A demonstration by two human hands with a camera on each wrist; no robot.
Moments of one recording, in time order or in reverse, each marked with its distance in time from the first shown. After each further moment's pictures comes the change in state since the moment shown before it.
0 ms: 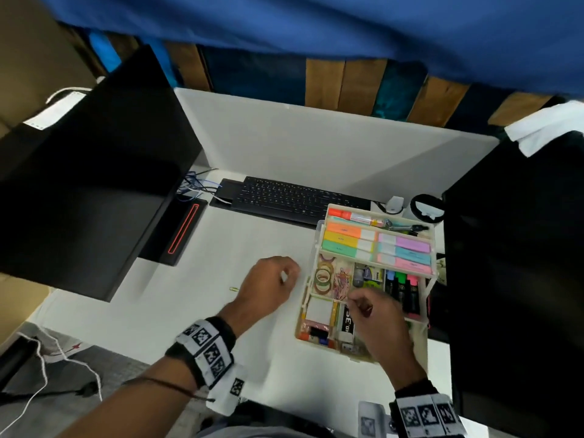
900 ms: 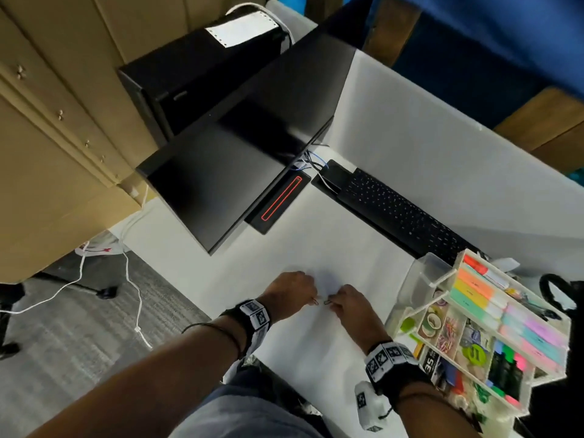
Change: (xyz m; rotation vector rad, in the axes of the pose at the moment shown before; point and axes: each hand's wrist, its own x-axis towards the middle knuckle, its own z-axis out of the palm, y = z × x) left_hand -0.044 -0.220 -0.002 0.574 -0.186 0.258; right_hand 0.068 -0.057 0.232 -0.436 -0.655 -0.258
